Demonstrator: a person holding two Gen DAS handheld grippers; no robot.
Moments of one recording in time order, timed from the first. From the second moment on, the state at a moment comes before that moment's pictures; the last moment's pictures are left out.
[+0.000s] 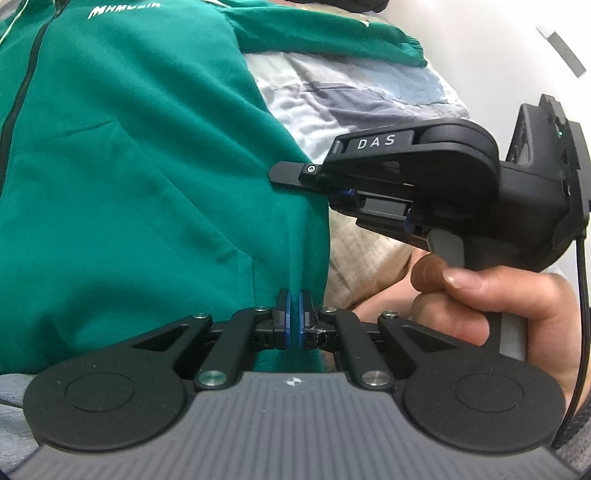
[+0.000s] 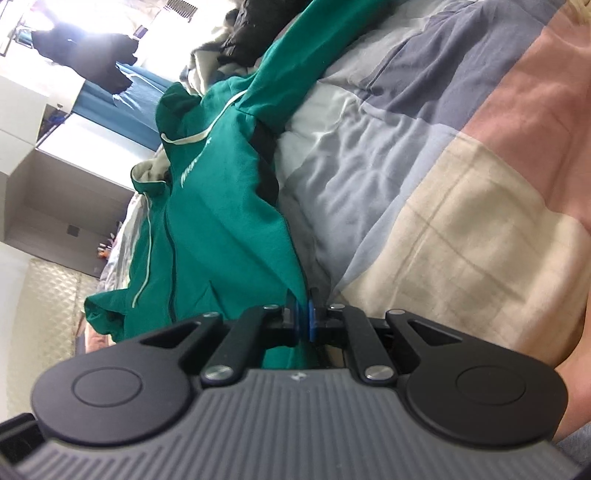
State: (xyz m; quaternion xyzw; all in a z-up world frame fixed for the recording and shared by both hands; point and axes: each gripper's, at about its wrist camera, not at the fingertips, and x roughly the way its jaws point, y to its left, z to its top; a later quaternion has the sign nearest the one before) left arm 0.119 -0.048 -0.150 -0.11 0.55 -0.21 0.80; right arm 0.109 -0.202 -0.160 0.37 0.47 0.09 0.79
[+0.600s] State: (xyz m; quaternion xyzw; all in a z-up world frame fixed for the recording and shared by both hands) left arm 0.087 -0.012 -0.082 -0.10 0.48 -0.20 0.85; right arm 0.081 -0.204 -0.097 0.30 0.40 0.12 0.85
